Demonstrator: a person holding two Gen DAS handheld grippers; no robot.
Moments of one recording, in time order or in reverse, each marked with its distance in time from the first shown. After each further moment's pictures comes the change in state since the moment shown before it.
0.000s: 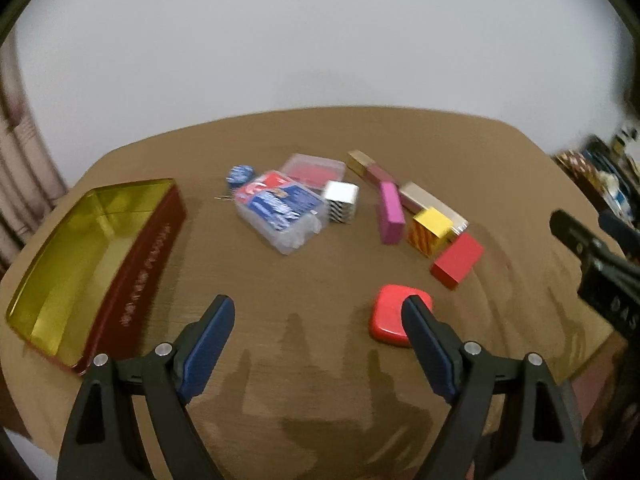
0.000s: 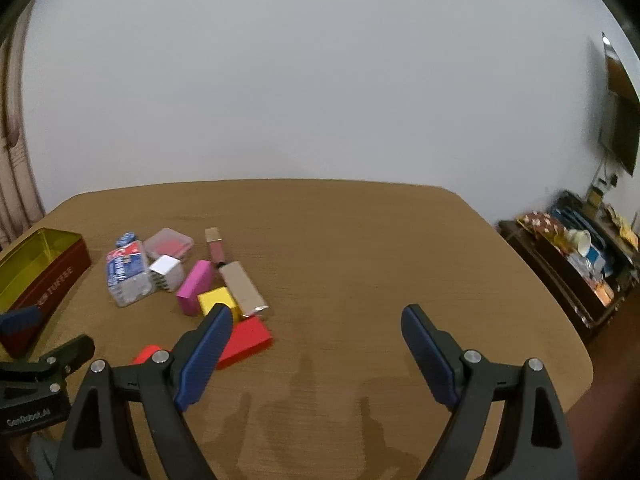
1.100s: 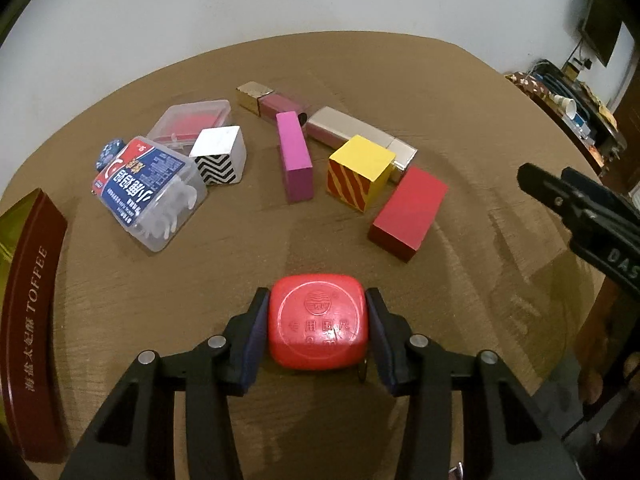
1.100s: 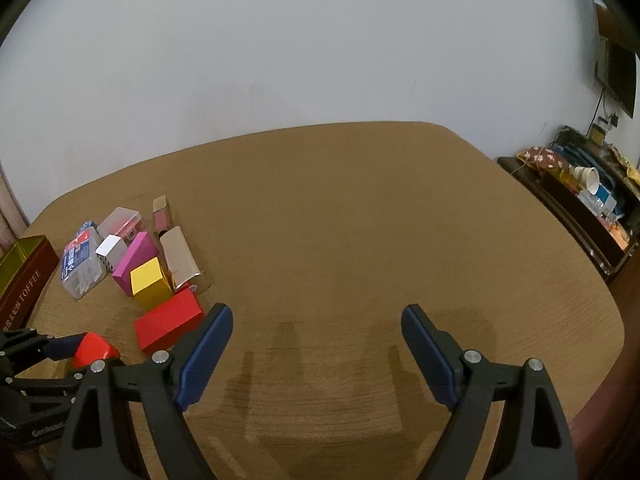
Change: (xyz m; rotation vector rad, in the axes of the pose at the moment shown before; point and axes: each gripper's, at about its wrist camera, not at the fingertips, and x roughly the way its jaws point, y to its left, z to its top) left arm 0.070 -0.038 -0.004 0.161 0.212 -0.187; right arm 0.059 -0.040 -0.020 0.107 0.149 0.026
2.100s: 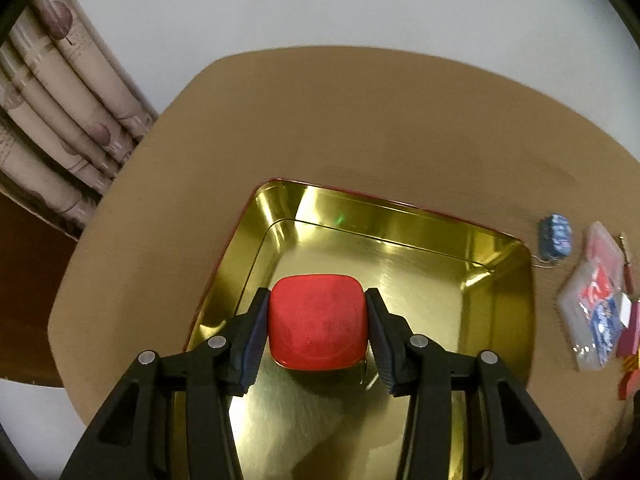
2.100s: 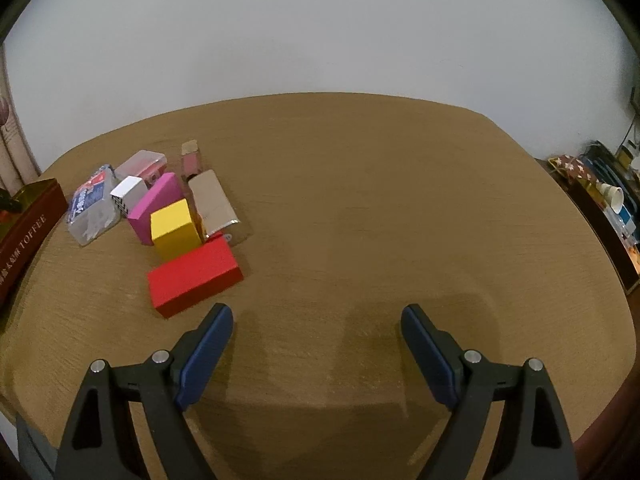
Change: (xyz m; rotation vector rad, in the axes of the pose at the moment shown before) left arm -0.044 0.318 0.024 -0.476 0.151 0.409; right arm 0.020 0.036 -0.010 -0.120 0.098 0.058
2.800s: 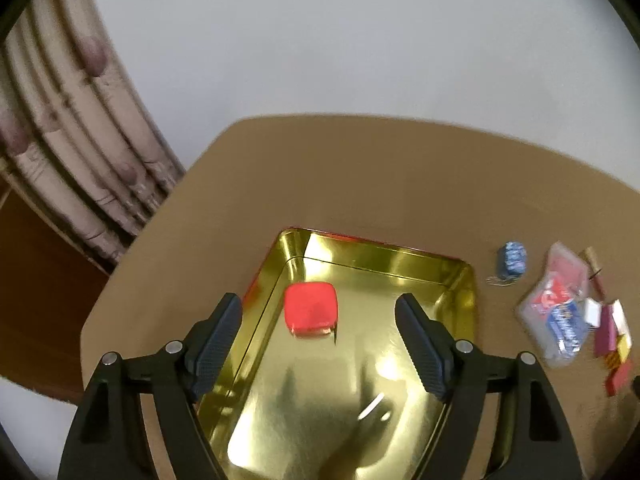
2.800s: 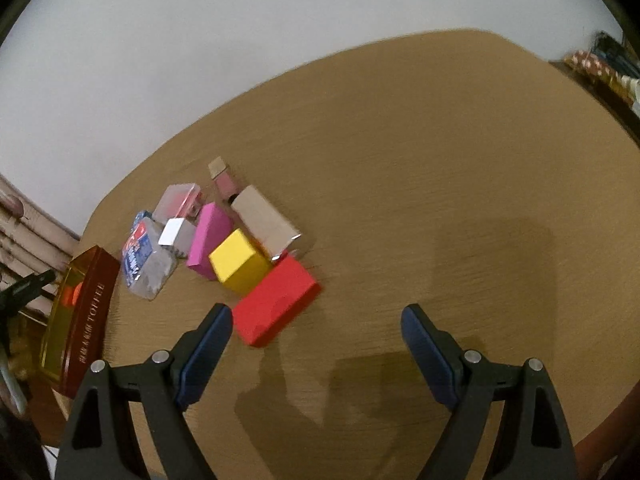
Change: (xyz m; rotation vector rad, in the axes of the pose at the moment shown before) left arm -0.095 -0.012 -0.028 -0.021 -0.234 0.017; right arm 0.010 0.011 0.027 0.328 0.211 0.234
